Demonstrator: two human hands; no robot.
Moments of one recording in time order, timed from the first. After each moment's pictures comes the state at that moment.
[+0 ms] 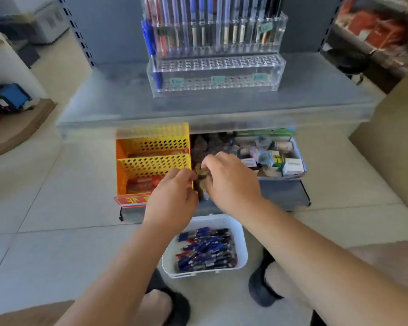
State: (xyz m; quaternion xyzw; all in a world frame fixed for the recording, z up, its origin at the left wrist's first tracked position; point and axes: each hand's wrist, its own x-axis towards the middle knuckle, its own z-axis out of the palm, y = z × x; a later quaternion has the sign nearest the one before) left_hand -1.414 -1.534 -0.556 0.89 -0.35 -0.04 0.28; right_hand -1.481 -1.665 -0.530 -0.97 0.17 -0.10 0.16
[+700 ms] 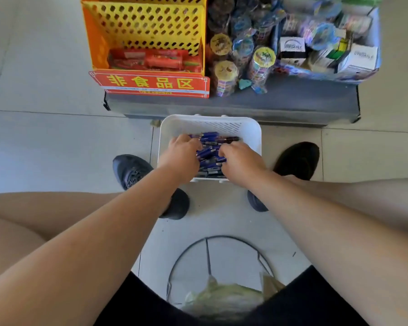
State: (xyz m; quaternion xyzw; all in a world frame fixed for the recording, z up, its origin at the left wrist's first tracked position) left_hand -1.440 -1.504 -0.774 0.91 -0.29 -0.27 0.09; right_hand -1.530 -1.649 -0.776 -0.93 0.18 0.22 0.23
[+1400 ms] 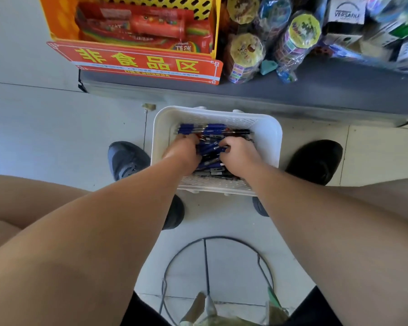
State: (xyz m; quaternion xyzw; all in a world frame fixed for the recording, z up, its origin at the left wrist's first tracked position) left_hand -1.397 -1.529 -0.869 0.88 -0.16 -0.44 0.06; right_hand -1.485 -1.668 -0.873 -0.82 0.32 0.28 0.38
